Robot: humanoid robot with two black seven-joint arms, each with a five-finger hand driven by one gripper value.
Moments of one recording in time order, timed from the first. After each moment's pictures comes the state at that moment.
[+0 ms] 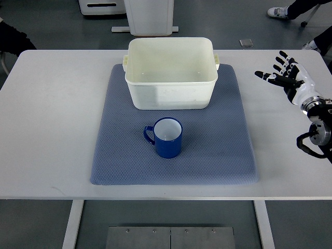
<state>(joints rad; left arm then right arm) 0.01 0.00 -0.59 -0.14 0.36 -0.04 -0.01 0.68 -0.39 0.80 0.92 -0.46 -0.14 0.16</state>
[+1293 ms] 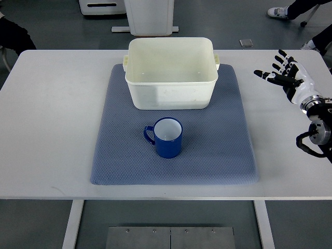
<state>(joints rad) 0.01 0.00 -0.59 -0.14 0.35 -0.04 -0.01 0.69 -0.39 0.80 0.93 -0.46 -0.14 0.16</state>
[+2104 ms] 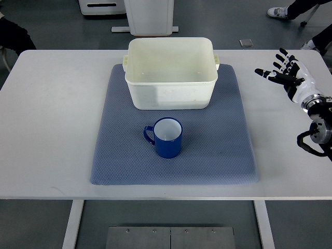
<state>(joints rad) 0.01 0.00 -0.59 -0.14 0.35 -0.04 -0.01 0.69 -0.39 0.80 0.93 -0.46 -0.14 0.16</state>
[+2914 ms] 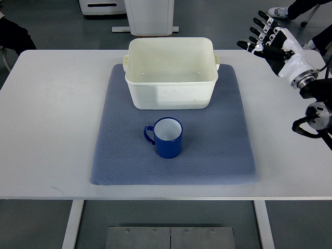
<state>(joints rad) 0.01 0.00 -0.59 -0.14 0.35 -0.04 -0.01 0.74 -0.41 0.86 1.19 -0.48 -0.02 0.18</state>
